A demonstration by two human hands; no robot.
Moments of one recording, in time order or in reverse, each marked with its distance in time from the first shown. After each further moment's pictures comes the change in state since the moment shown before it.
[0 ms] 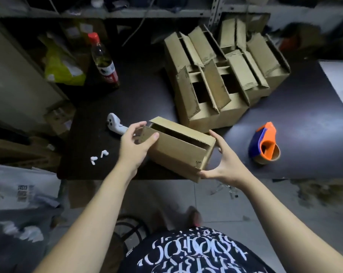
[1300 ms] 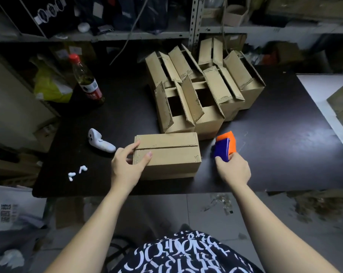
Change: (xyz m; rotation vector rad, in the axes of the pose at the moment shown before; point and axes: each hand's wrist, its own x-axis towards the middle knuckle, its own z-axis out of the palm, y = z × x) left_hand -0.022 -0.014 0.053 0.381 0.130 0.118; right_hand 0.022 0.068 -0.051 -0.347 0.606 0.636
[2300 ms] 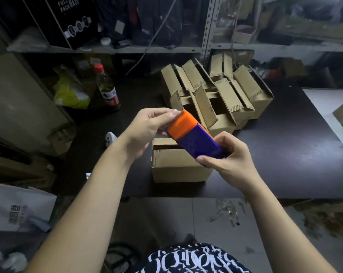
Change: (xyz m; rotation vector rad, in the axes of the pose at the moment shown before) left_hand 0.026 0.129 -0.066 -0.350 -0.566 0.185; right_hand -0.092 -0.074 -0.075 0.783 -0.406 -0.836
